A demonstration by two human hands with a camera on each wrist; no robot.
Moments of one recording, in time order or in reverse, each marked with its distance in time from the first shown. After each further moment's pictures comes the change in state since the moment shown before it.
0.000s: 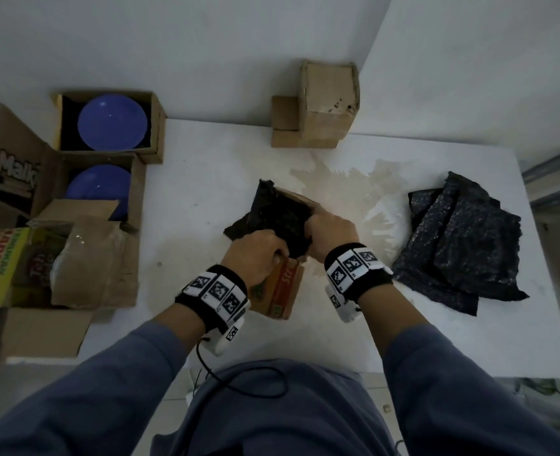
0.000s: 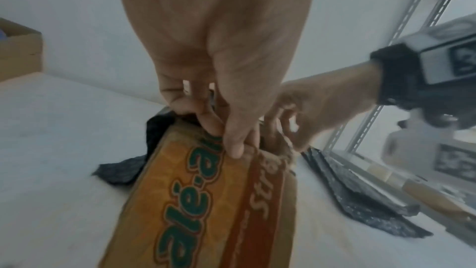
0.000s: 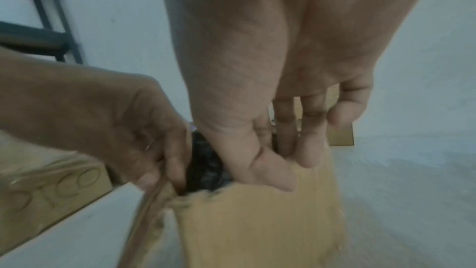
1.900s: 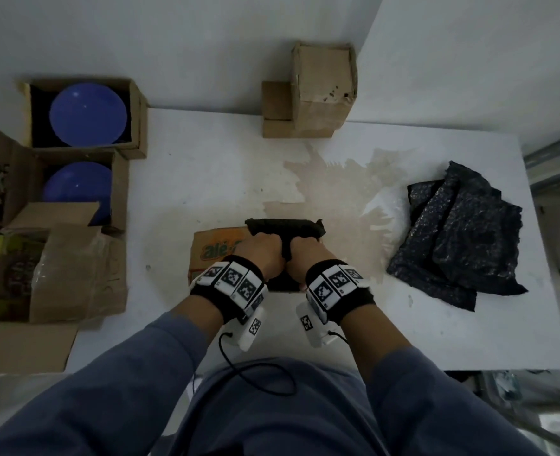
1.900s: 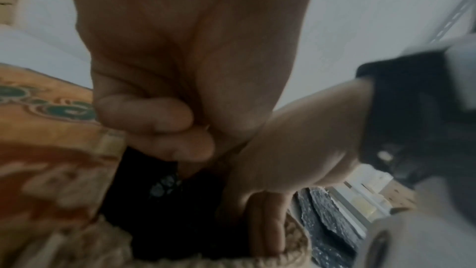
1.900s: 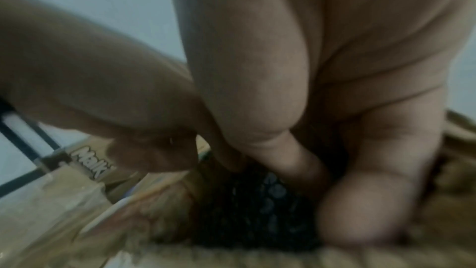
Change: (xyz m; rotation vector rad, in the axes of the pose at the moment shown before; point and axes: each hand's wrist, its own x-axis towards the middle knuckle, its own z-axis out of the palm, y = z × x) left_hand 0.041 0.023 0.000 0.097 -0.358 -0.216; right_hand -0.004 -0.024 0.011 0.338 -0.421 0.142
